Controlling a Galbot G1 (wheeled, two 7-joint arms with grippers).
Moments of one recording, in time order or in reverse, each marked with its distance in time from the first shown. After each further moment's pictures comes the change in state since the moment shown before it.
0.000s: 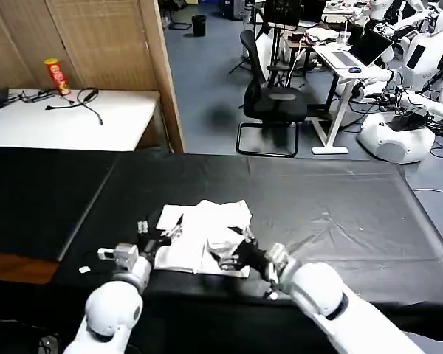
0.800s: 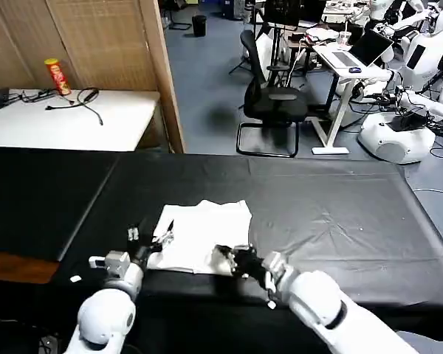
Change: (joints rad) left arm 0.030 -0.002 -0.034 0.009 0.000 -0.021 0.000; right arm -0.196 -0.083 0.137 0.116 0.032 0.003 0.042
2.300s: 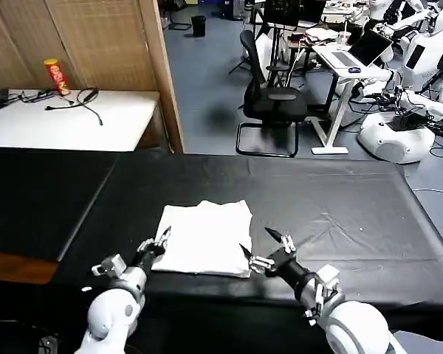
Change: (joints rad) left arm -0.041 -0.093 -0.075 0.189 -0.389 -0.020 0.020; right arm -0.293 0.118 0.308 0.145 0.093 0.081 0.105
